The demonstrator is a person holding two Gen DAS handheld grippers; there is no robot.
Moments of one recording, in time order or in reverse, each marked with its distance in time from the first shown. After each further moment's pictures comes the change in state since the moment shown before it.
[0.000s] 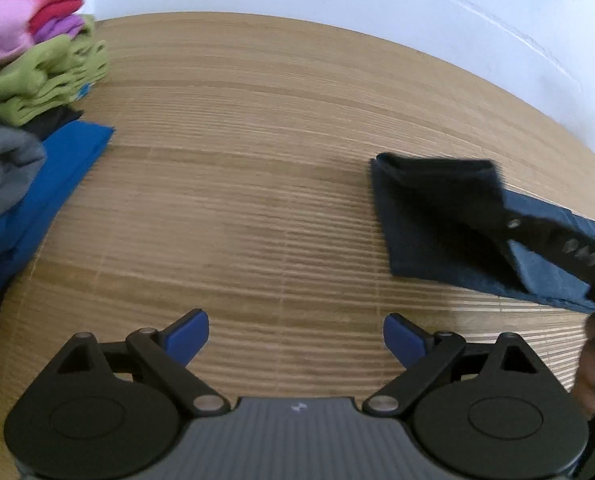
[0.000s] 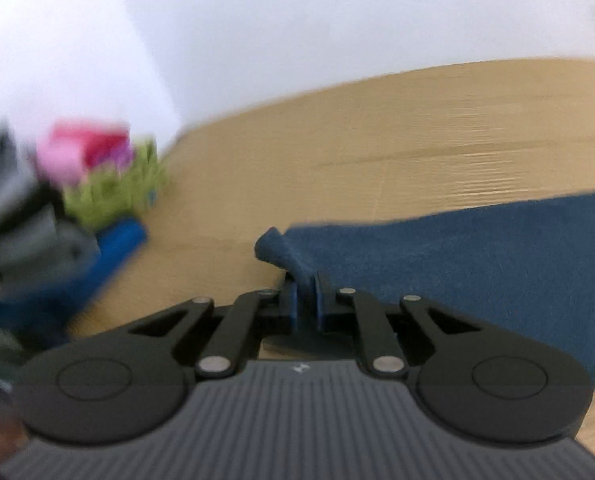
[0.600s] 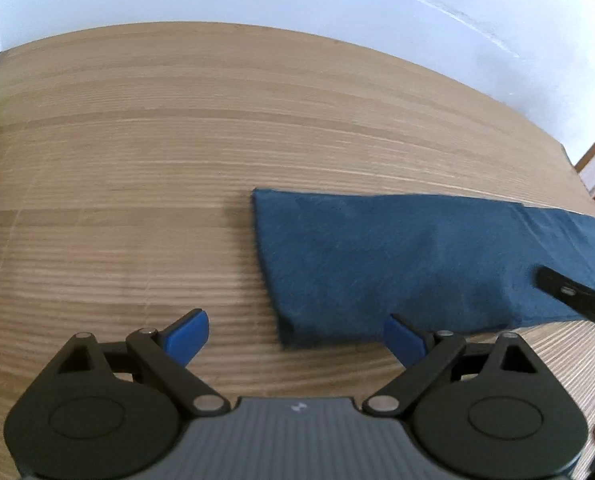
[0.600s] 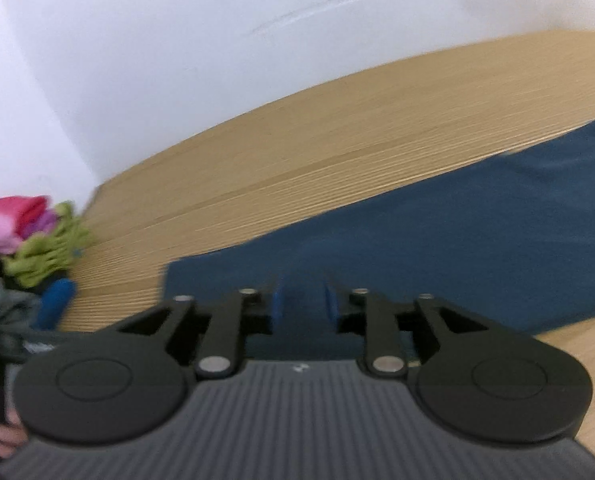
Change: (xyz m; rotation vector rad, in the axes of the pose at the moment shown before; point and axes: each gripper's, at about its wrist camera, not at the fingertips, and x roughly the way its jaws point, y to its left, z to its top) left arm 0.047 -0.053 0.038 0.126 0.007 -0.164; right arm -0.080 -0.073 -0.002 0.099 -0.077 -0.328
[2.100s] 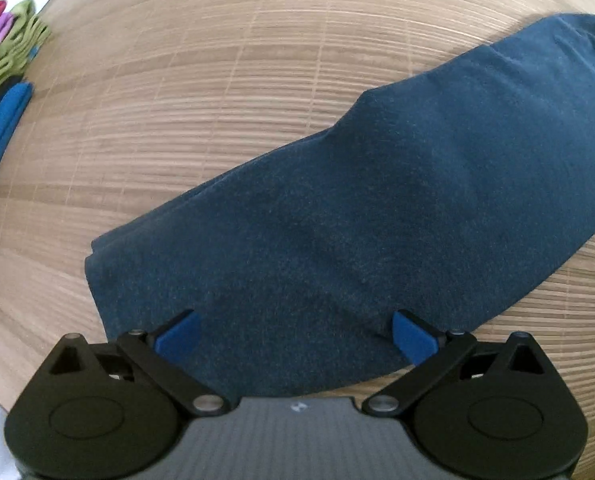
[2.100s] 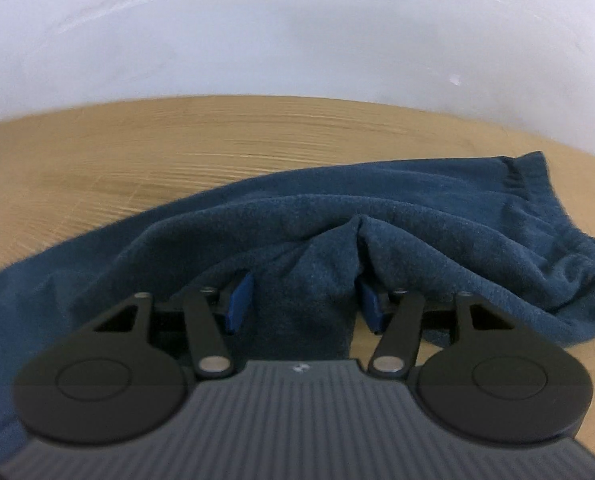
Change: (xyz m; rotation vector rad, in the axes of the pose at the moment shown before) left arm 0.032 -0.177 -0.044 -0.166 0.405 0.431; right arm 0.166 -0.315 0.247 -0.483 0.170 -0.067
